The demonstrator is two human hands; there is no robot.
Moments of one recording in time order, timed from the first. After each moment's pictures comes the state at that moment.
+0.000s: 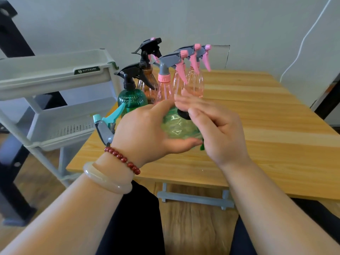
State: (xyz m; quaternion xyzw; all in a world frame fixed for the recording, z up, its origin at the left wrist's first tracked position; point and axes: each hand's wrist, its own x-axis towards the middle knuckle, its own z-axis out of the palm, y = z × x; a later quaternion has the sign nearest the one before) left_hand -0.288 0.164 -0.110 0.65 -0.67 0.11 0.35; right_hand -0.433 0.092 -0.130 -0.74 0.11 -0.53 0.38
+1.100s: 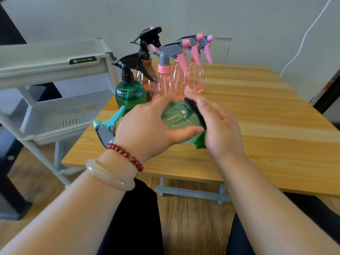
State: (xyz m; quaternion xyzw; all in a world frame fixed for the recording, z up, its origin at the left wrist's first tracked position) left_hand -0.294 0.160 -0.115 0.71 -0.62 0.02 0.33; right_hand -0.430 0.089 -0.142 -0.67 0.21 -0.52 0.49
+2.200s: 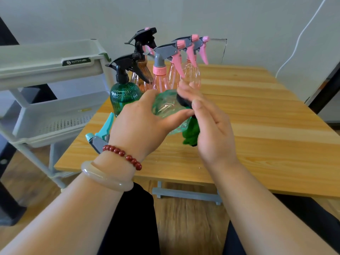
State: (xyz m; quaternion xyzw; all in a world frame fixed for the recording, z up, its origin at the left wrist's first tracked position) left_hand -0.295 0.154 -0.109 0.75 -0.55 -0.01 0.38; right_hand -0.421 0.092 -0.141 -0.67 0.16 -0.55 0.47
